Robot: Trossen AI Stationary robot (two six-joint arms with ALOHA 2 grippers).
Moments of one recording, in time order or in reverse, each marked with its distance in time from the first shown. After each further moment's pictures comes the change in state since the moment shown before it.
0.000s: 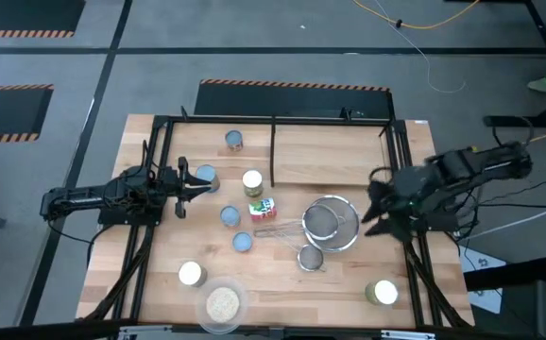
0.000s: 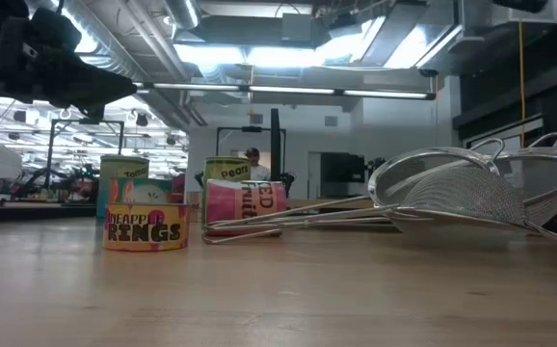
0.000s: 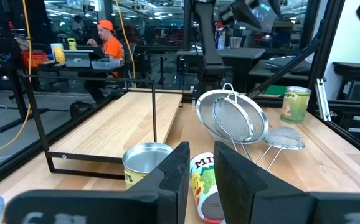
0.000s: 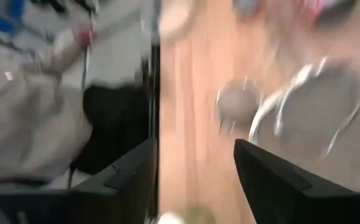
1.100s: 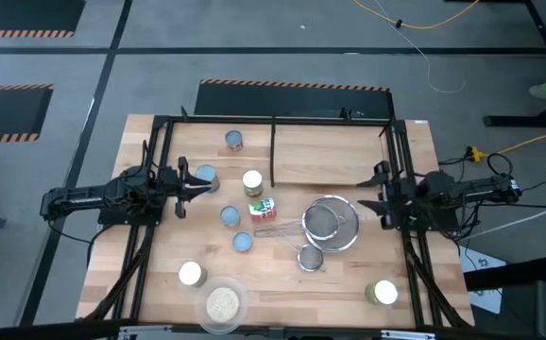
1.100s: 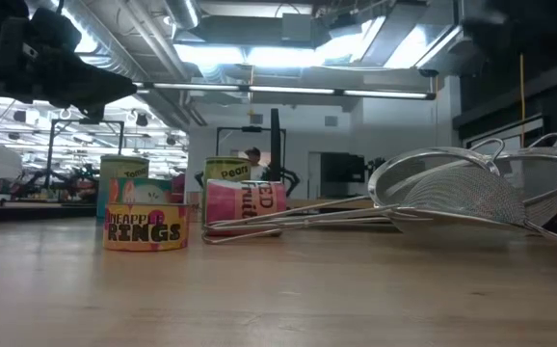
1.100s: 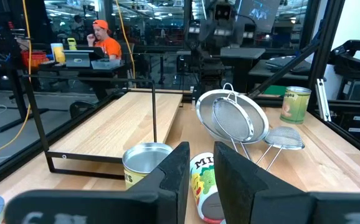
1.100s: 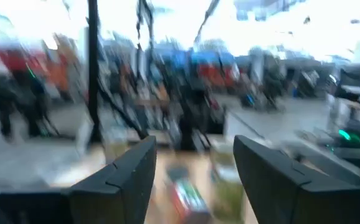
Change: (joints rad) left arm 0.000 0.000 0.000 0.000 0.000 0.000; right arm -0.172 -0.822 -1.032 1.235 0.318 -0.726
